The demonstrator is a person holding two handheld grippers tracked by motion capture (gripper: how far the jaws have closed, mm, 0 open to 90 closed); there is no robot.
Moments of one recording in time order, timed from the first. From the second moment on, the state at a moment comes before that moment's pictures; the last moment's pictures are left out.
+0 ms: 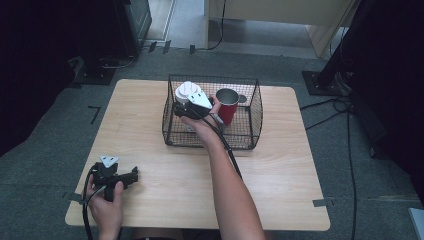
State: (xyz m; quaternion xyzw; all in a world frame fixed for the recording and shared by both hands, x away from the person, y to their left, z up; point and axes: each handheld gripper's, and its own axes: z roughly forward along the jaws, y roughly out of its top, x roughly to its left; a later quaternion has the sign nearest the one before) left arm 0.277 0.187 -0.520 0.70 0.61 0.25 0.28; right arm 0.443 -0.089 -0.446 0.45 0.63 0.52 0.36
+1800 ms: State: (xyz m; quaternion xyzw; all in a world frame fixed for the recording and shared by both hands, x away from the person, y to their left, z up) left arm 0.277 0.187 -0.520 0.70 0.61 0.25 0.28; right arm 0.427 -0.114 -0.408 0.39 0.63 0.57 0.37
